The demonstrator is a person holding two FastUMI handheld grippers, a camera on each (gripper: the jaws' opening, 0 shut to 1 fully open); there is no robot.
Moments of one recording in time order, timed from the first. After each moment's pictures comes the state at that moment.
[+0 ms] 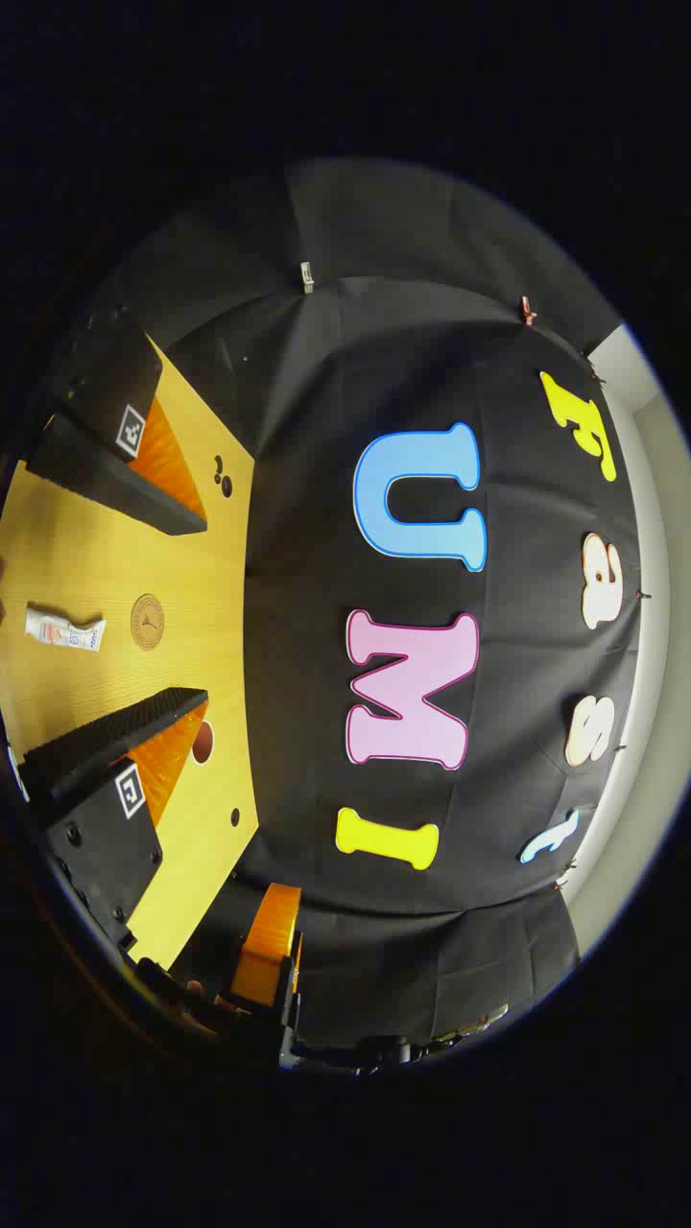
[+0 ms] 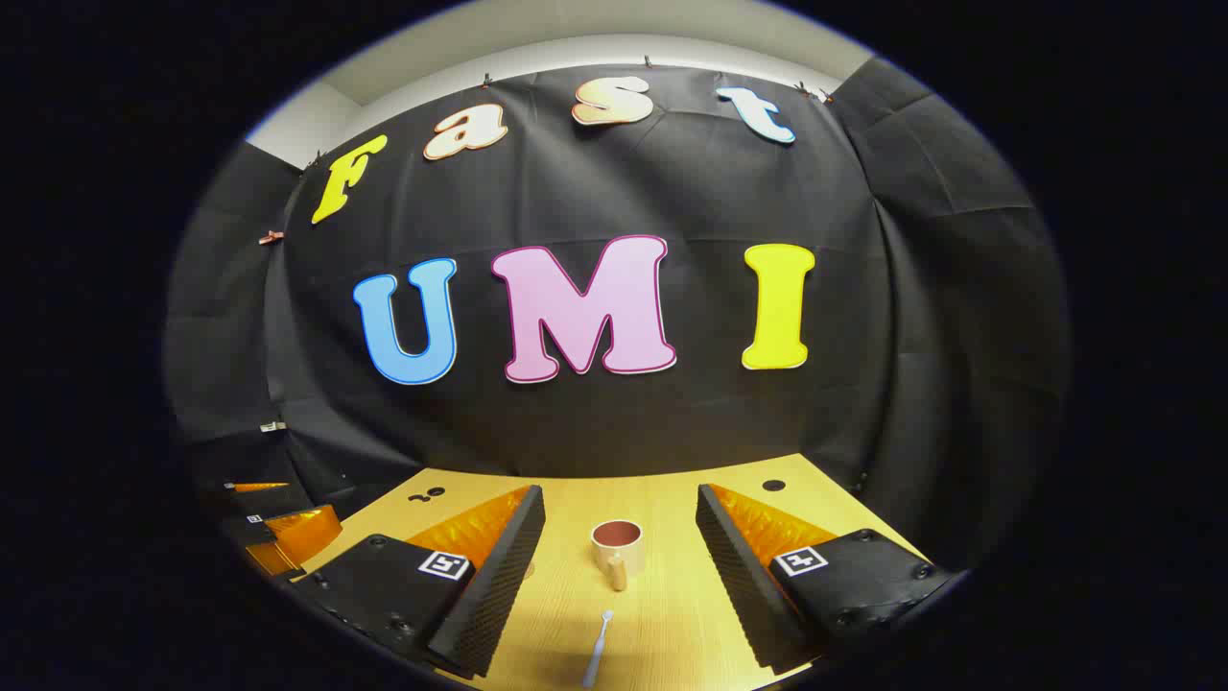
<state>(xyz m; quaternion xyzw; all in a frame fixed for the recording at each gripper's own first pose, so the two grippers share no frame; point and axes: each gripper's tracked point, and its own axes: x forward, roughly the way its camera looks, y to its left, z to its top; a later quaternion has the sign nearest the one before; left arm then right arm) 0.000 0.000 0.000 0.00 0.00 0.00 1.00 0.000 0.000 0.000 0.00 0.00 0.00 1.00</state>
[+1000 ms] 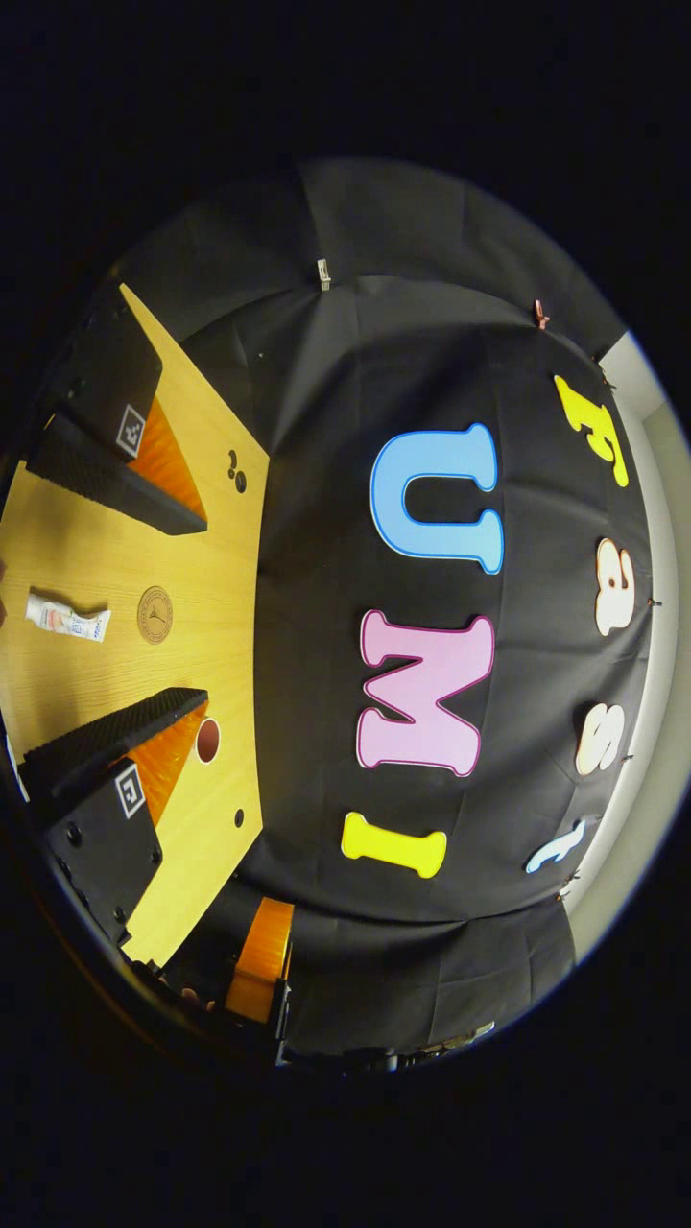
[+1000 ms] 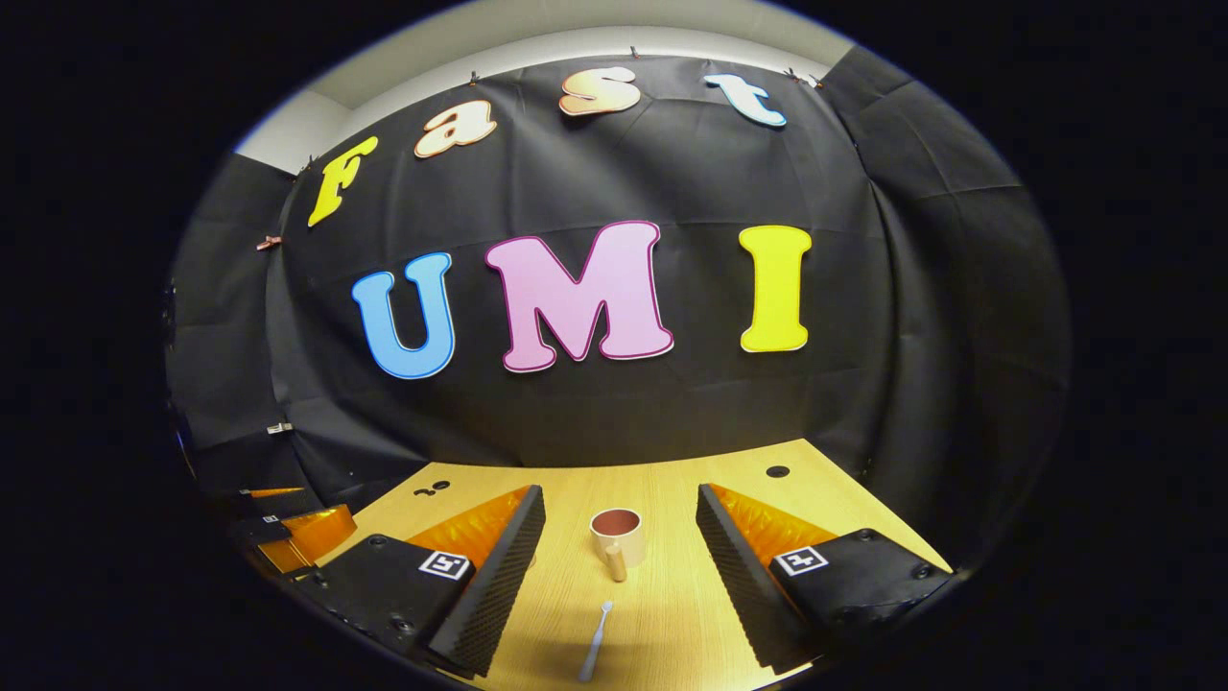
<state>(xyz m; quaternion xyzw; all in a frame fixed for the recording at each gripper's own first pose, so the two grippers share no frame) 0.013 -0.012 -0.017 -0.01 0.02 -0.01 1.00 -0.001 -0.018 -0.009 0.01 0.01 0.00 1.00</state>
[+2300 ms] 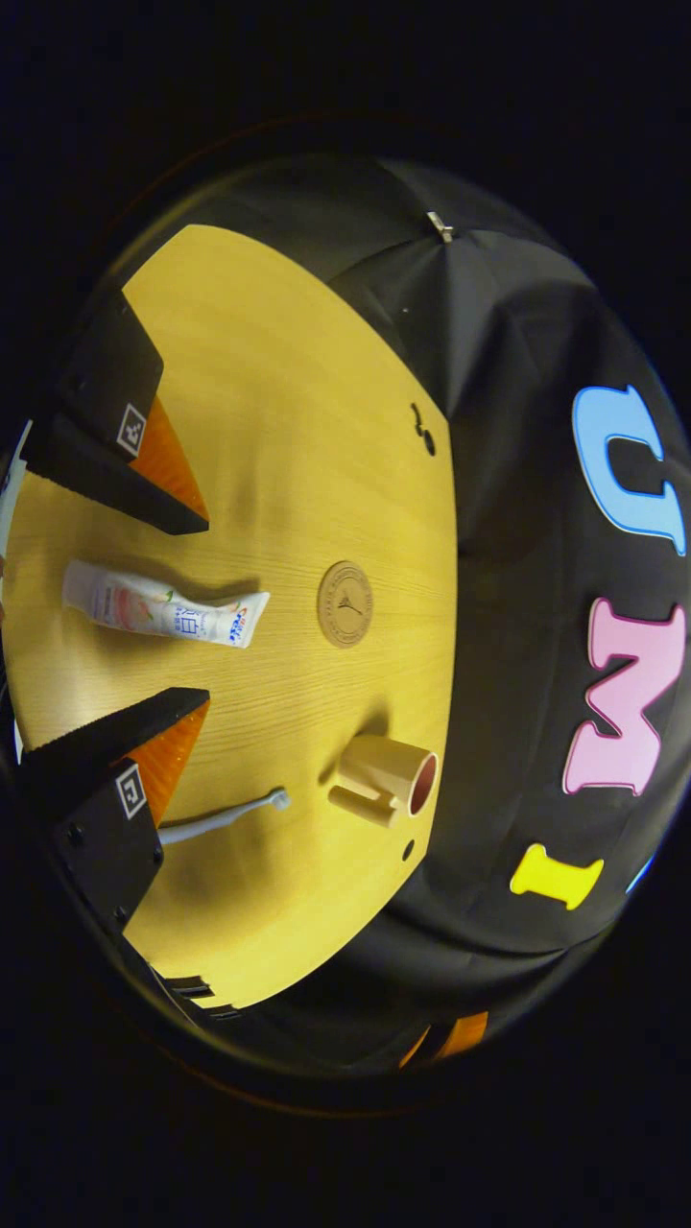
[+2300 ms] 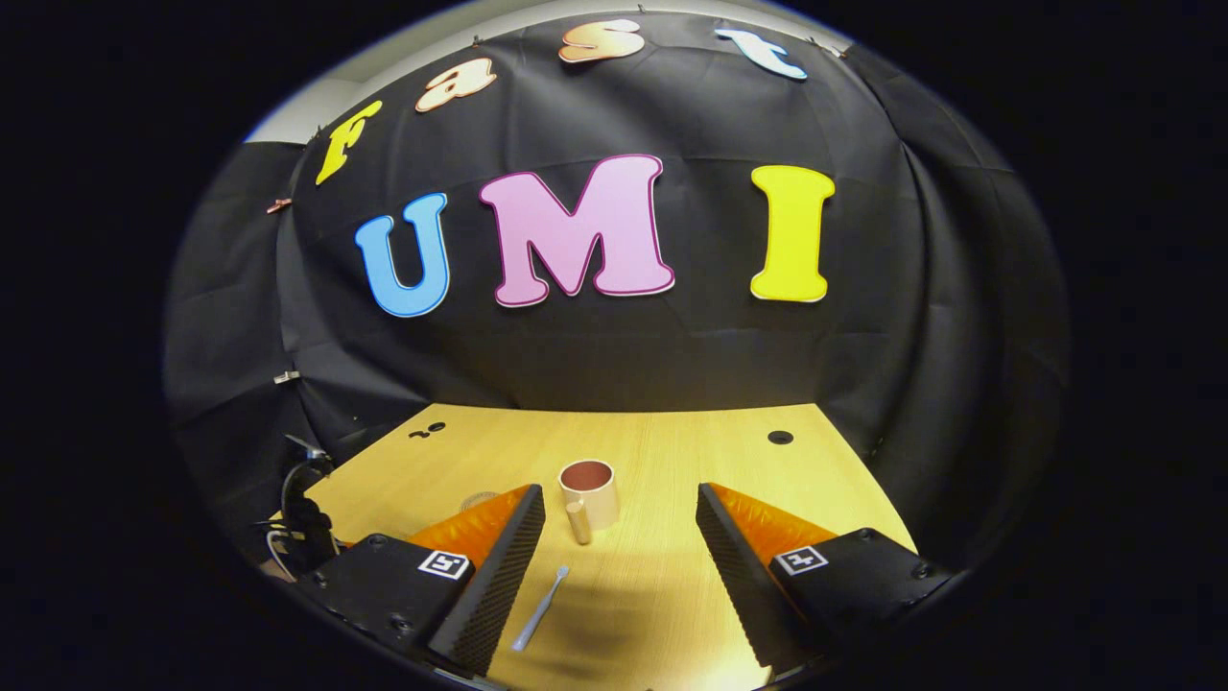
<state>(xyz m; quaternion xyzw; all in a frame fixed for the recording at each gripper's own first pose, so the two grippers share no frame) 0.078 -0.018 -0.258 -0.02 0.30 0.01 0.95 0.028 -0.078 -0.060 -0.01 0.11 0.05 0.99</state>
